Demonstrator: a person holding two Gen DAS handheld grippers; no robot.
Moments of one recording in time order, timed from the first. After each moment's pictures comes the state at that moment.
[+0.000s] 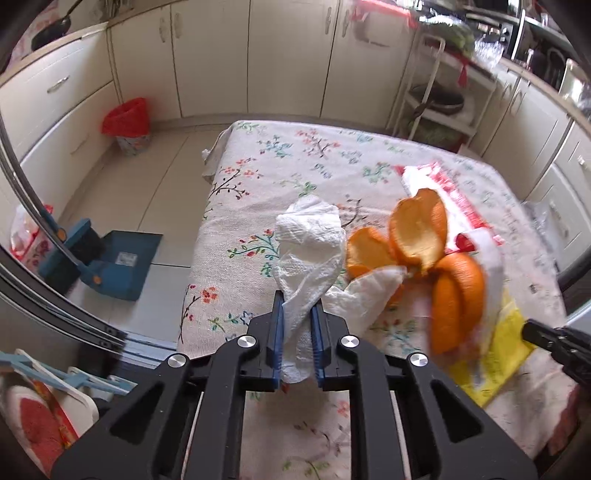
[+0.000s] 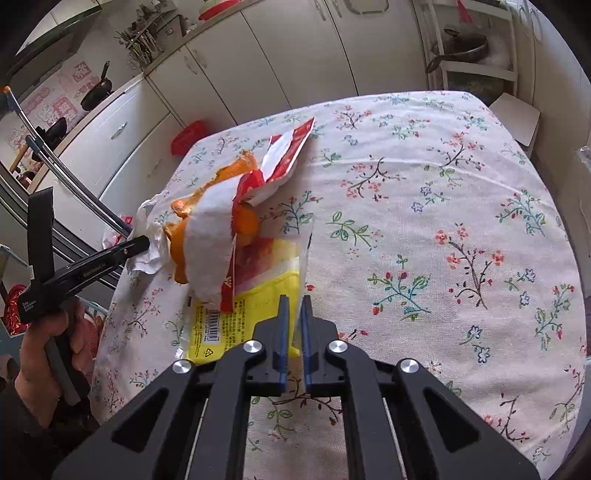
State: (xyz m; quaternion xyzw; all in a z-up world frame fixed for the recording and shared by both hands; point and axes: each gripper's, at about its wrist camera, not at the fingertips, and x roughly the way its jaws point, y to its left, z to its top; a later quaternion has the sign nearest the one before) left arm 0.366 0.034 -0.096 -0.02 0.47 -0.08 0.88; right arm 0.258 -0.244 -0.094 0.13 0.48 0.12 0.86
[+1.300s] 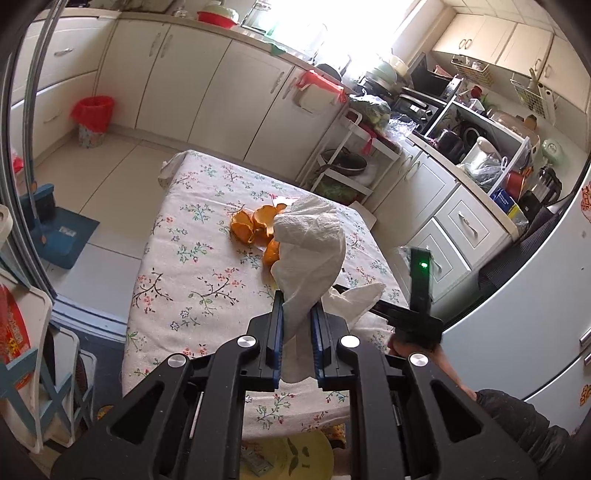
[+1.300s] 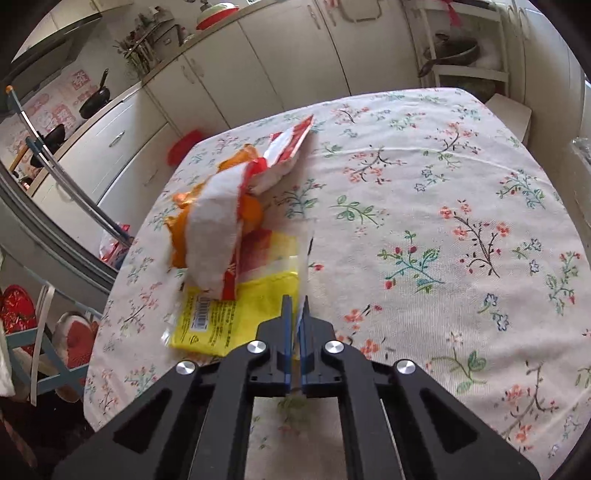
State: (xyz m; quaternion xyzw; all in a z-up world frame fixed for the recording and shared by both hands) left arm 0.160 0.068 -0.003 -0.18 0.37 -0.22 0.89; right arm 0.241 -0.233 -0.105 0.14 0.45 0.11 0.87
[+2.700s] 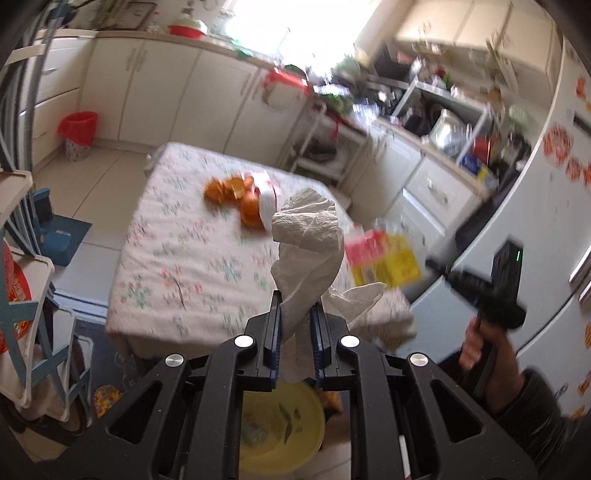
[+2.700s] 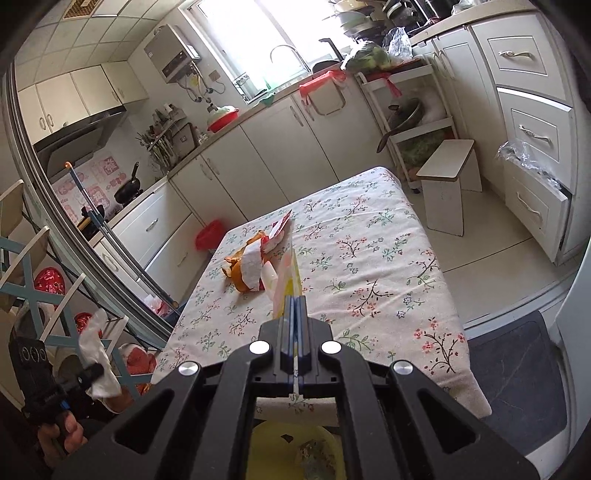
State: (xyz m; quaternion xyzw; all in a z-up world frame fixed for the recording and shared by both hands) left arm 0.044 0.052 -0.018 -0.13 0.36 -0.26 0.89; right arm 0.049 -0.331 -0.027 0.23 0.29 0.09 0.92
